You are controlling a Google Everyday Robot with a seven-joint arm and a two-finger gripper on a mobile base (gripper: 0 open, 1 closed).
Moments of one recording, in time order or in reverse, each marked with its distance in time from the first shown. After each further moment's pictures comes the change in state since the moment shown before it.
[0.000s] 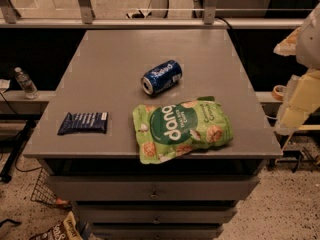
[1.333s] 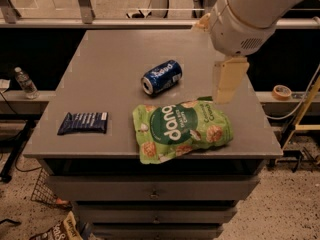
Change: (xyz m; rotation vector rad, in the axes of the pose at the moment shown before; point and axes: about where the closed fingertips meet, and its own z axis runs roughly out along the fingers) arm -0.132 -0.031 0.038 0.100 -0.105 -0.474
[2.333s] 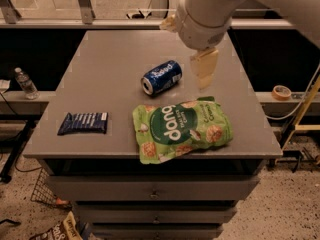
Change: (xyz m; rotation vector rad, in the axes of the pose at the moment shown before) arm -0.023 -0.054 0.044 0.052 0.081 -0.337
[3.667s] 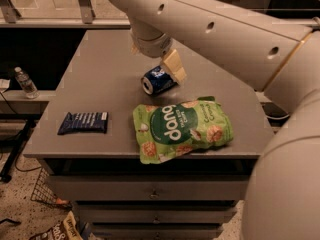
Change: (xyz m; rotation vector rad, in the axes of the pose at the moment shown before) arm -0.008 -0.050 0.120 -0.263 0.169 -0.348
